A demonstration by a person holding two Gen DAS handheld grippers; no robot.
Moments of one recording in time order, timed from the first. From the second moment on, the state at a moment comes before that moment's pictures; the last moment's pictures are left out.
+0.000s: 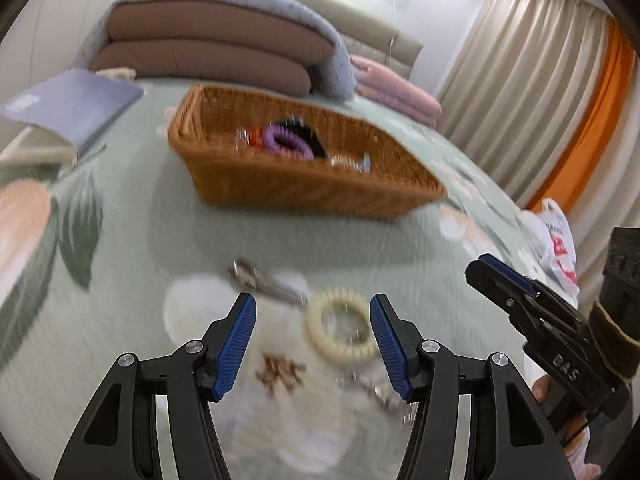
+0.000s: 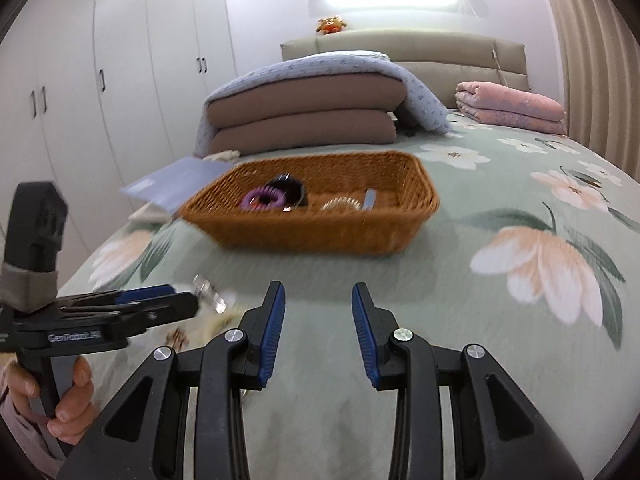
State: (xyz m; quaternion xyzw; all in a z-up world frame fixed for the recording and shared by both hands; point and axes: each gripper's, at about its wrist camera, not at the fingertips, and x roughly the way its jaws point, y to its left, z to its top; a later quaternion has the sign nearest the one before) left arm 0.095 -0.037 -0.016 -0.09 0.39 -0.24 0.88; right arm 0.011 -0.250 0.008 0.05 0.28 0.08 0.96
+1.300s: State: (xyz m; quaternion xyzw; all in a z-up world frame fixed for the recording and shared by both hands) left arm 0.156 -0.039 -0.040 -0.17 0.45 -0.20 0.85; right arm 0.080 -0.188 -0.031 -0.01 0.42 0.17 0.89
